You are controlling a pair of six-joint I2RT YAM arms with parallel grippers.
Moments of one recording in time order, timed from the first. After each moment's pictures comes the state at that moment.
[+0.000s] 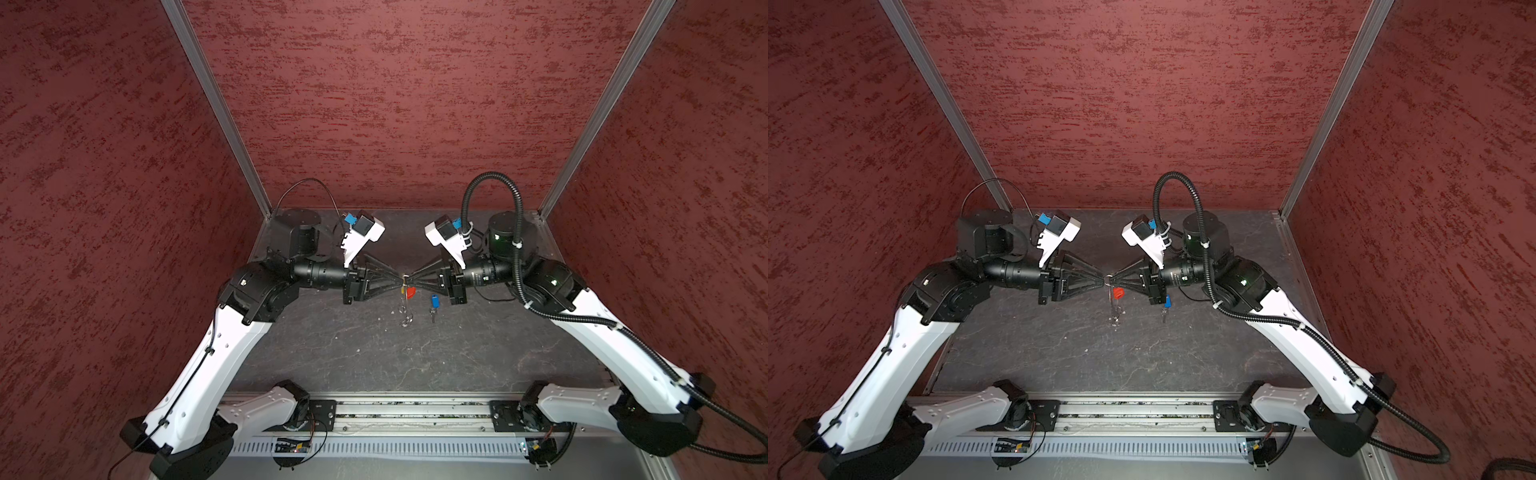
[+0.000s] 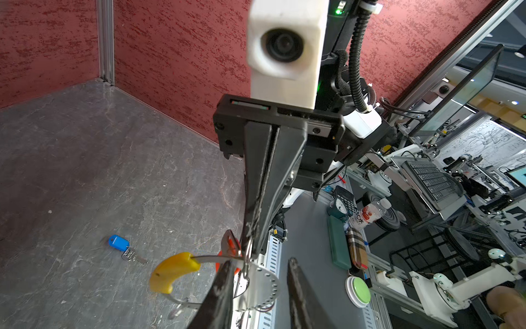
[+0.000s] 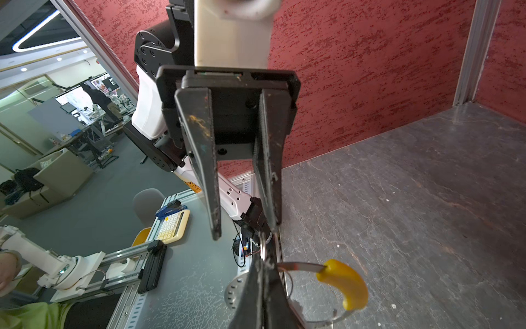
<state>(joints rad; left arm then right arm) -0.53 1.11 1.53 -0.85 0.95 -0.14 0.73 1.23 1.46 -0.51 -0.87 0.17</state>
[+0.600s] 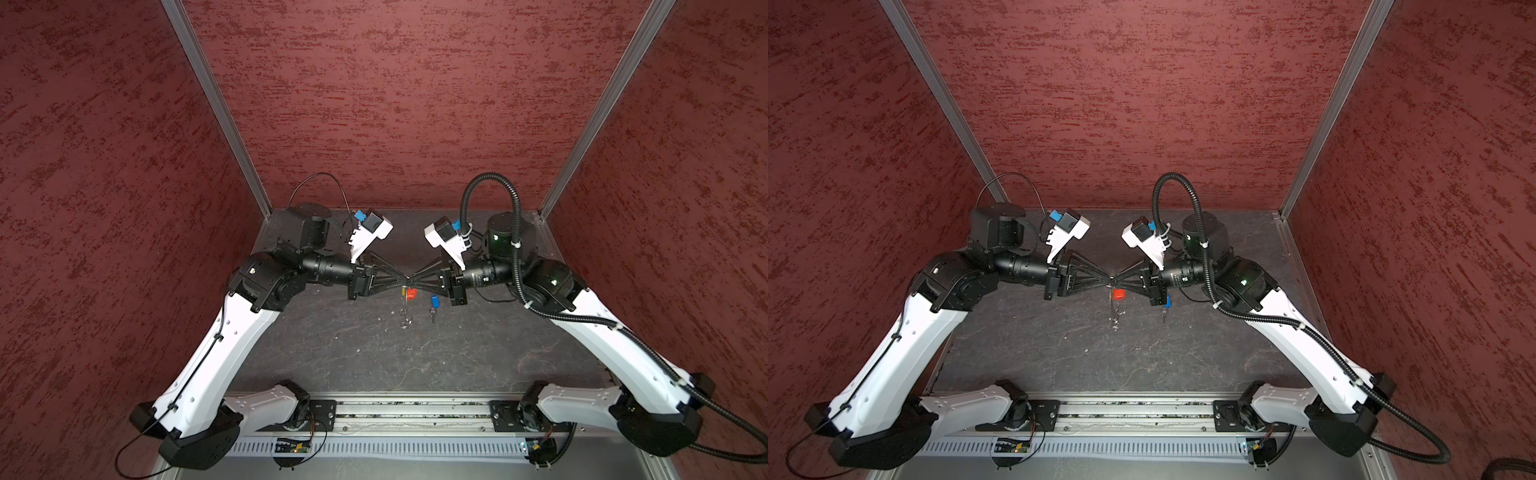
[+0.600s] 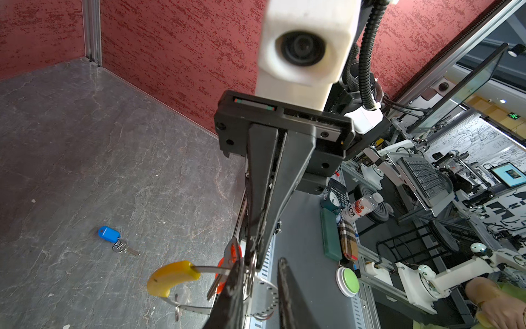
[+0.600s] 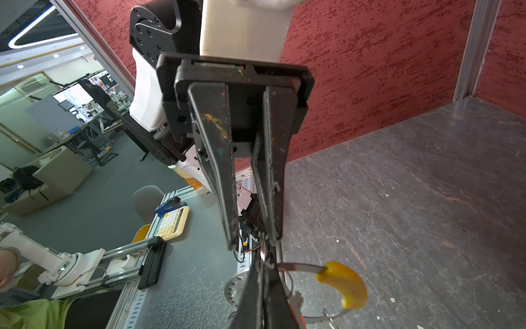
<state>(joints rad) -0.55 1.18 1.60 -0.93 0.95 -0.12 0.73 1.23 1.46 -0.54 -0.87 0.16</state>
